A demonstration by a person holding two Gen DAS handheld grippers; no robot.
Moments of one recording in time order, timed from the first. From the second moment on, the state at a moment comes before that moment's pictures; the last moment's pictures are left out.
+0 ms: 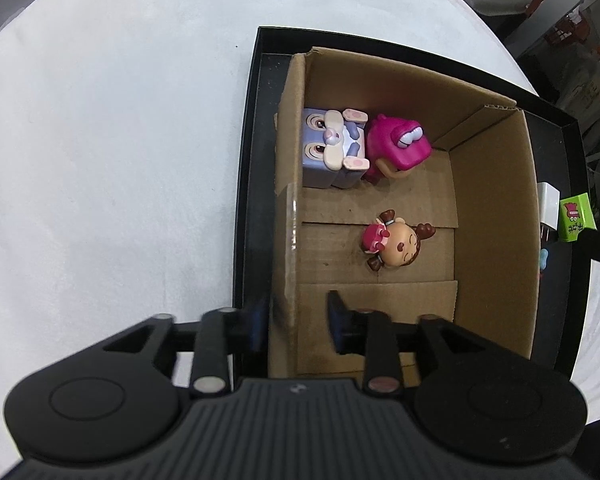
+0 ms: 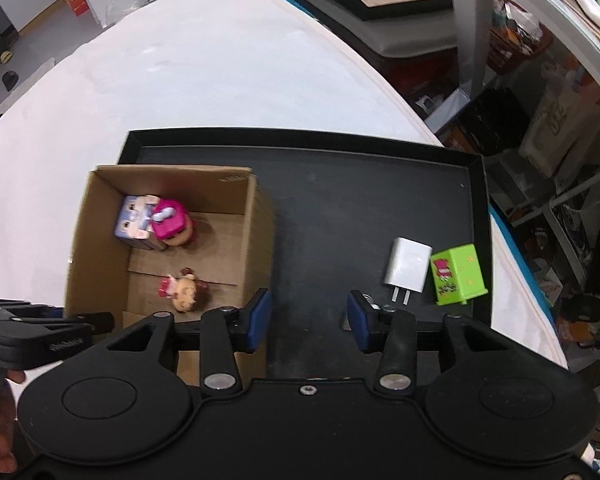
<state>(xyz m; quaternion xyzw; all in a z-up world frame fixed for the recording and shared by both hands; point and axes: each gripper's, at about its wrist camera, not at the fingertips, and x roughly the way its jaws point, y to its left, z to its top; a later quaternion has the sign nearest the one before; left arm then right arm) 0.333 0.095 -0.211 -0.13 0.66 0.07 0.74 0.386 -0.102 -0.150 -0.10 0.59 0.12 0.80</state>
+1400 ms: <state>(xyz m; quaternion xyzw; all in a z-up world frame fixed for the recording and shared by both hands) 0.371 0.080 -0.223 -0.07 0.69 0.06 0.72 0.420 -0.169 -0.270 -0.01 0.66 0.03 0.75</state>
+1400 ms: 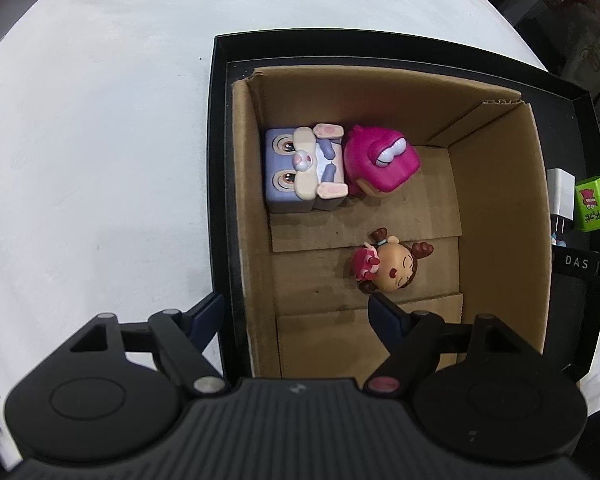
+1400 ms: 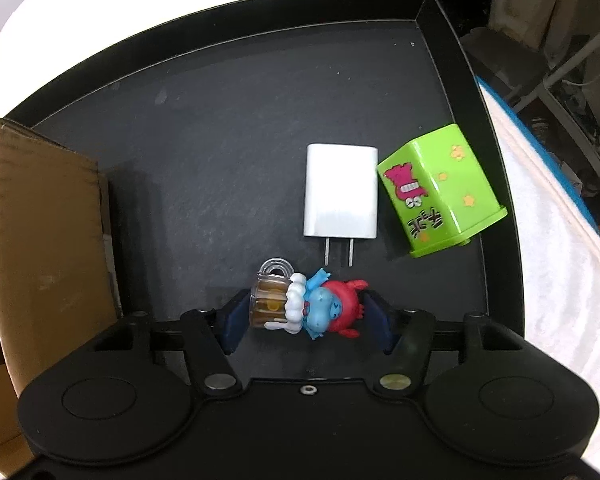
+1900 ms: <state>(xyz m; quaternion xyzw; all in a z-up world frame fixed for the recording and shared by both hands) 0.365 0.086 -0.210 -0.09 0.68 0.05 0.73 0.414 -0.159 -0.243 -0.03 0.65 0.03 0.76</state>
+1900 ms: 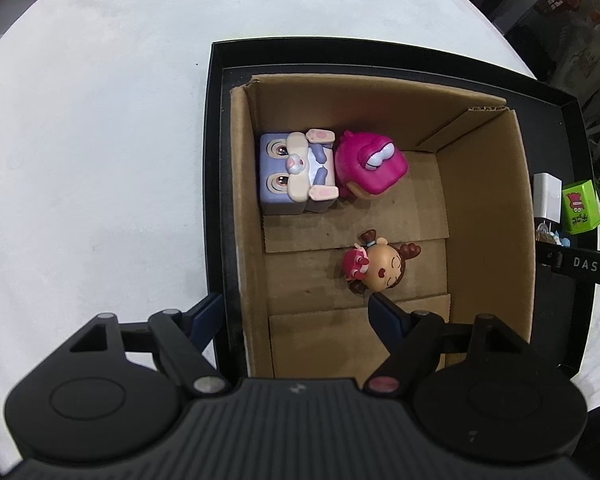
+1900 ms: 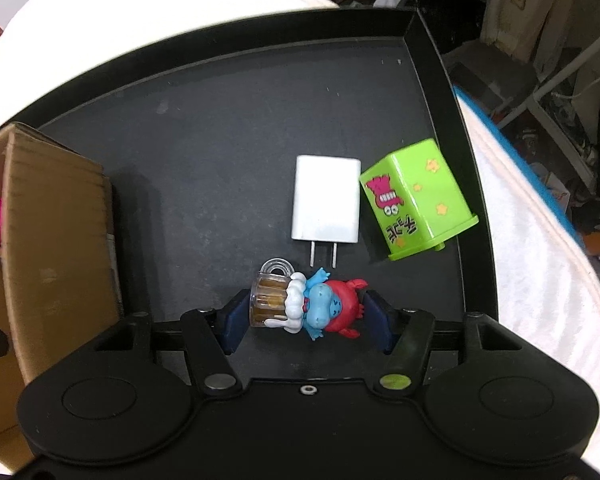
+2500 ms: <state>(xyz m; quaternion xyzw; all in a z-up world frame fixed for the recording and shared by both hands) 0.352 0.103 -0.209 -0.14 0.67 0.03 0.73 0.403 -0.104 -0.165 -0.09 0.60 0.07 0.79</state>
